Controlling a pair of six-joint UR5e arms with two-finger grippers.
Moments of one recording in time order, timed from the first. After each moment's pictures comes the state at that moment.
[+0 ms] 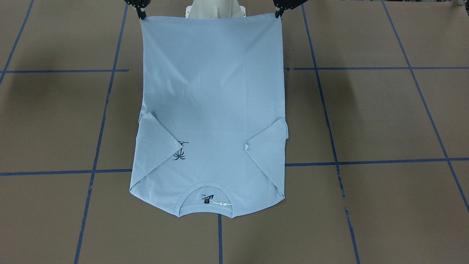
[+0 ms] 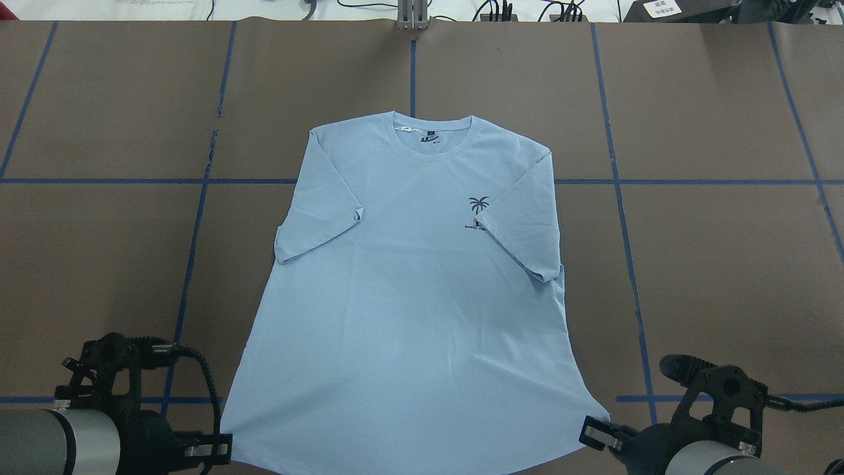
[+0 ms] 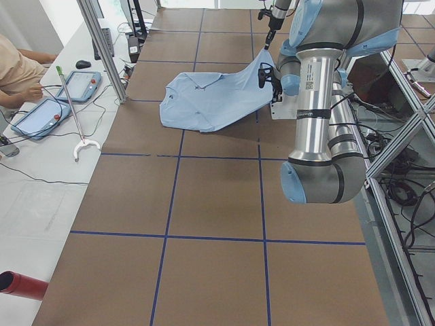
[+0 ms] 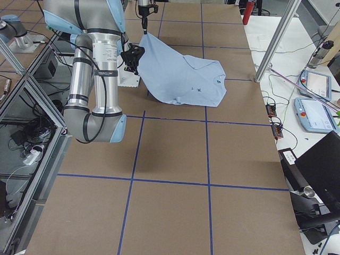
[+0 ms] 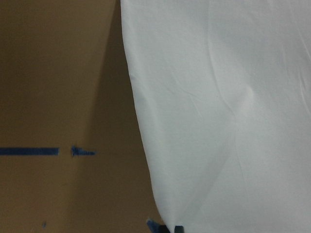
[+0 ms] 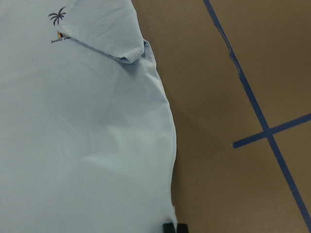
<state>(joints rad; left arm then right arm) -0.12 -1.65 -2.58 -1.52 -1.65 -1.53 -0.05 -1.47 2.64 -1.95 1.32 1.98</state>
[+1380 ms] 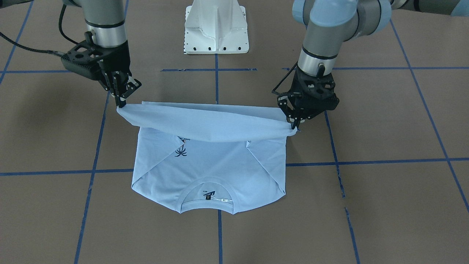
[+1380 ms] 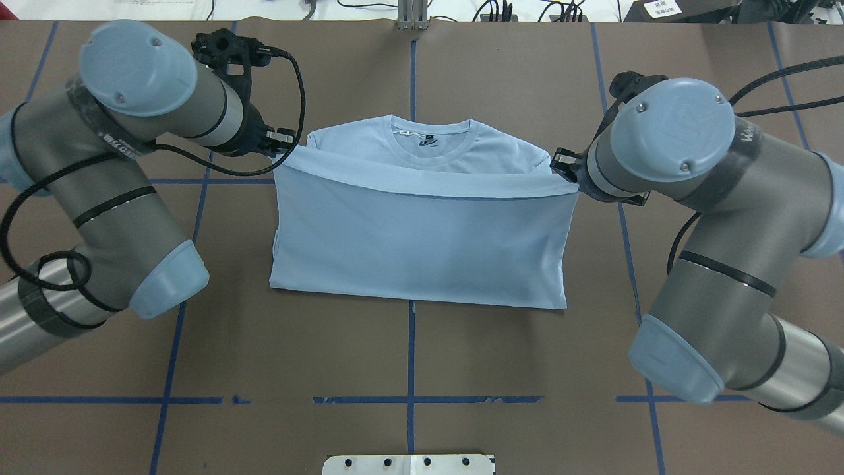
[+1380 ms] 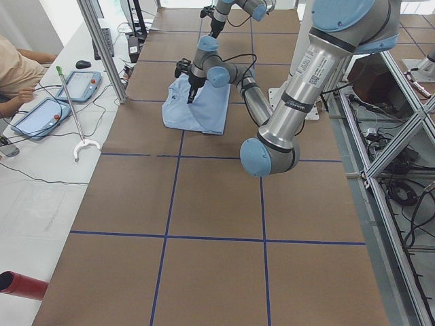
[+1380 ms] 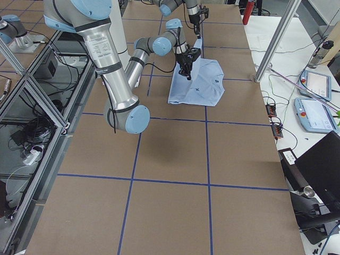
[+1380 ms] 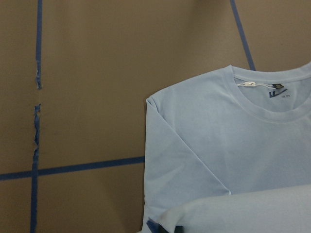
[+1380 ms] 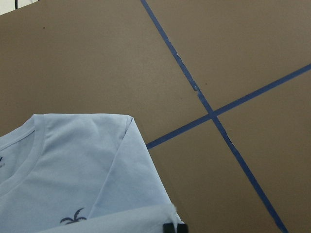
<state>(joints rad) -0.76 -2.15 -1.79 -1.65 -1.81 -0.95 0.66 -1.10 2.04 -1.83 1.64 1.55</state>
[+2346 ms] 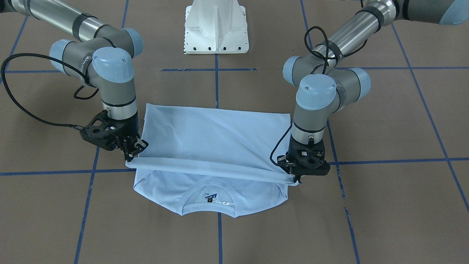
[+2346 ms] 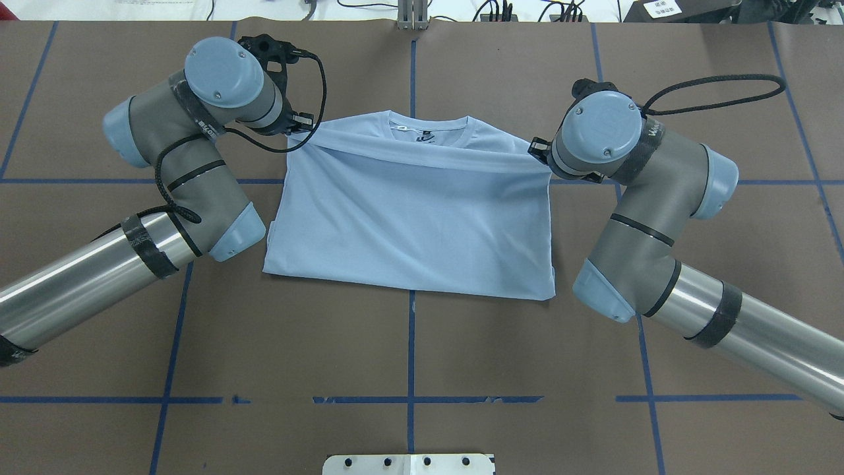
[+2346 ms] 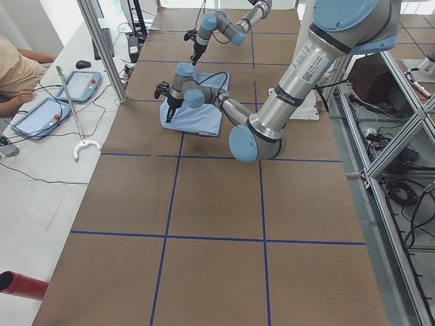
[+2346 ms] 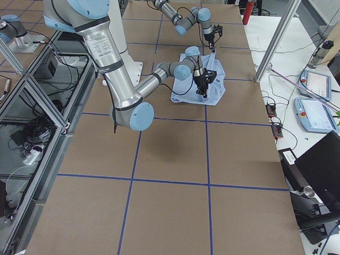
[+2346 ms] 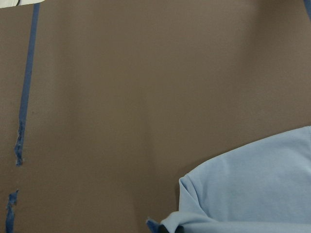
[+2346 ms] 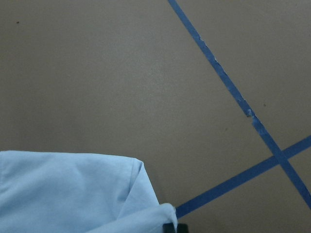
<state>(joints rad) -0.77 -2.28 -1.33 -1.93 -1.72 -0.93 0.69 -1.05 1.62 -1.45 1.63 1.52</state>
